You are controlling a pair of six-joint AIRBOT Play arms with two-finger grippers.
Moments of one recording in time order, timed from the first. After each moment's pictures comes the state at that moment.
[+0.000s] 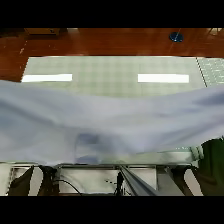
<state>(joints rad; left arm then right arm) 0.62 -0.64 1.88 0.74 -1.82 -1.46 -0.38 -0.74 1.85 -1.23 1.84 1.52</state>
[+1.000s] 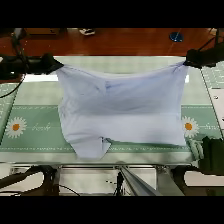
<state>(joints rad) 0.09 -1.35 1.22 0.72 -0.90 -1.17 -0.19 -1.52 1.60 -1.22 1.12 1.41</state>
